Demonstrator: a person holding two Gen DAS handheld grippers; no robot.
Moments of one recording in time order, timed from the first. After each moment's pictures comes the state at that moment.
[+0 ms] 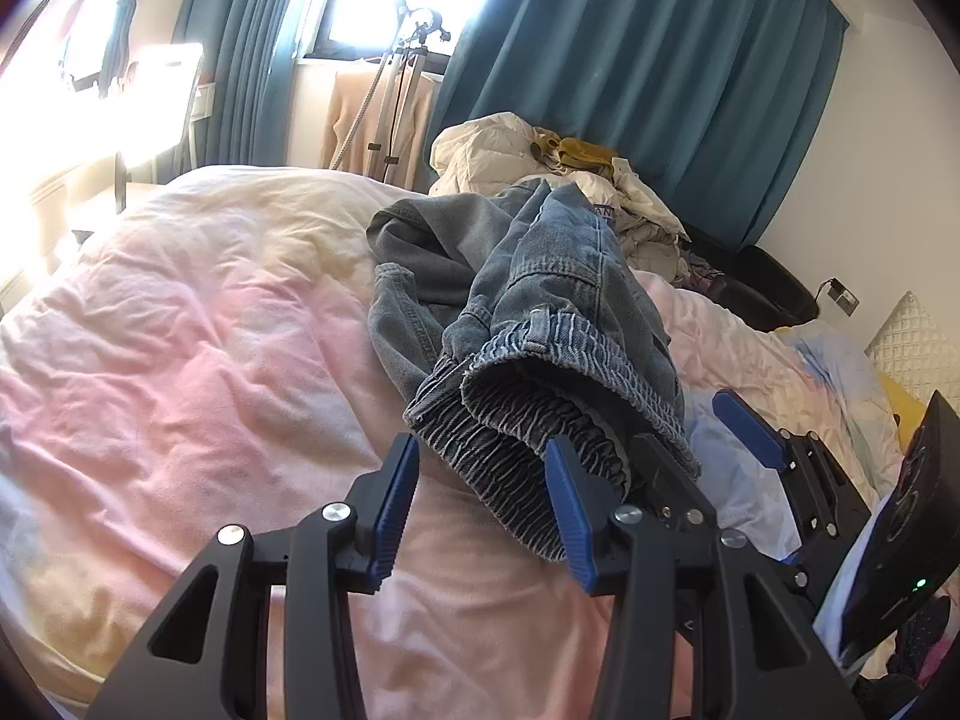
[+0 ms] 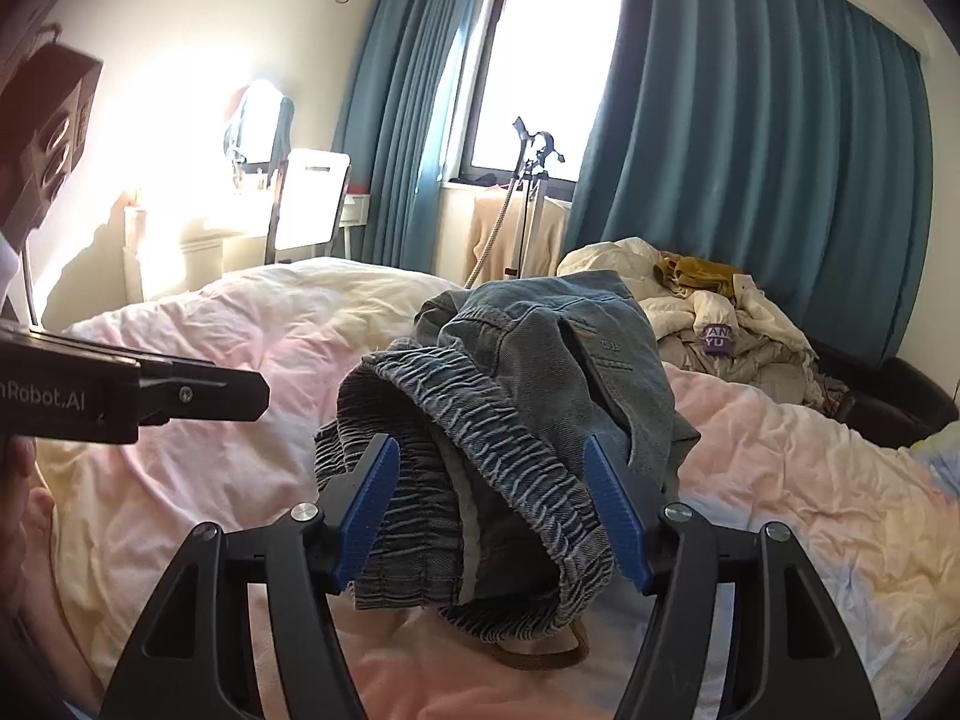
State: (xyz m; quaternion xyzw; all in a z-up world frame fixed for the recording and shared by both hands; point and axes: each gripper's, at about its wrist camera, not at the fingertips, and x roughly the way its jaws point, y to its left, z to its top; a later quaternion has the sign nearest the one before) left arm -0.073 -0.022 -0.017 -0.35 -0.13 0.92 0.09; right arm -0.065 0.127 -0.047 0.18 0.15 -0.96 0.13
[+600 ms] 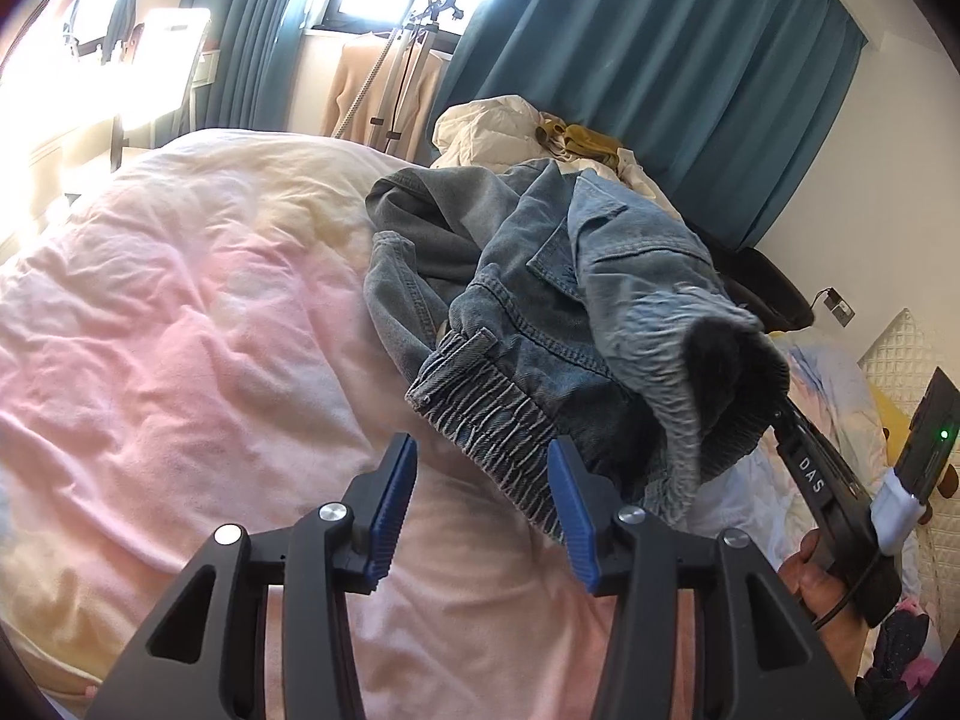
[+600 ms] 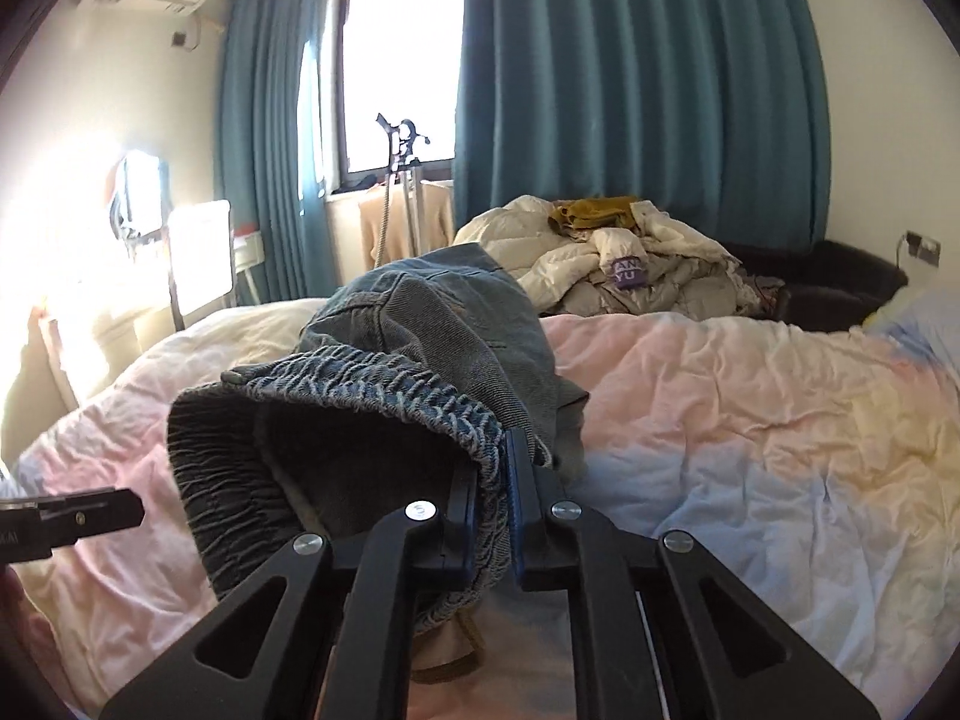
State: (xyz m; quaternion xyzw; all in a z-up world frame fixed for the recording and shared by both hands) left arm -0.082 -0.022 -0.033 -0.36 -0.16 0.91 0.10; right arm -0.101 0.235 -0.038 0.23 -0.06 -0.97 0.02
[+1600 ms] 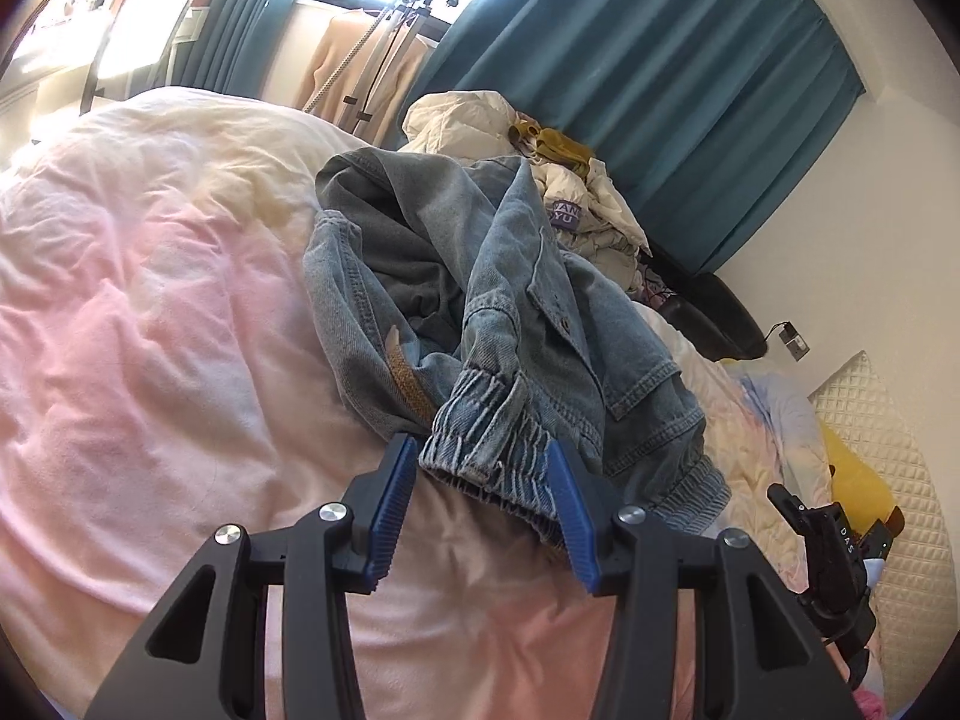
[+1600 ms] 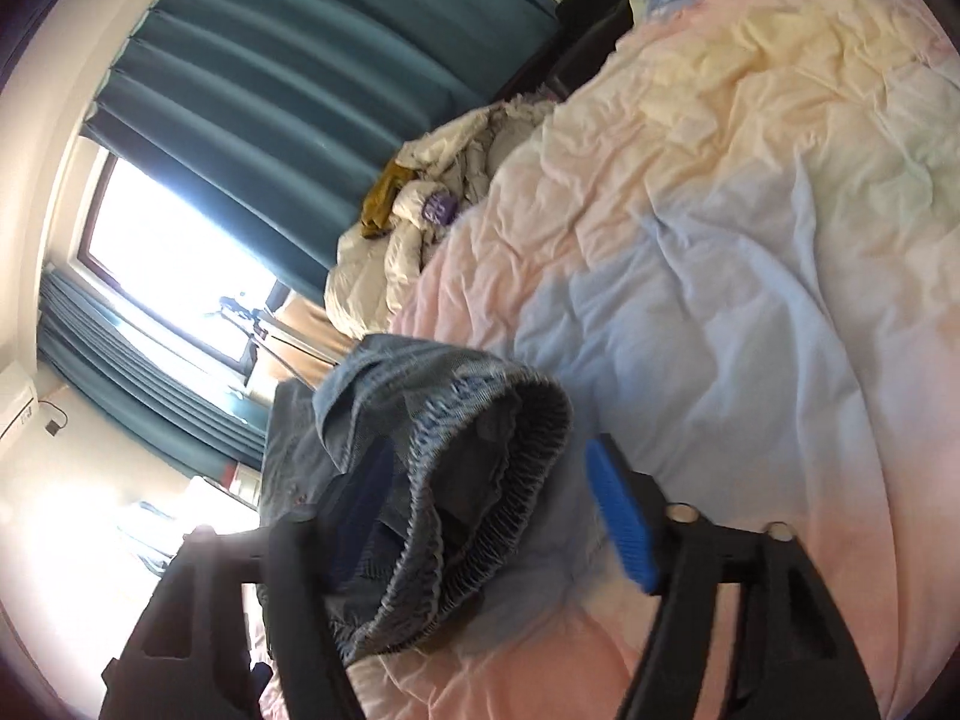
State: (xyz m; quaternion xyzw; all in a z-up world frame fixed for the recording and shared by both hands) left arm -0.118 -0.008 -0.041 -0.36 -0.23 0.89 0.15; right arm -0.056 0.390 -0.088 0.24 -0.45 -0.86 -0.06
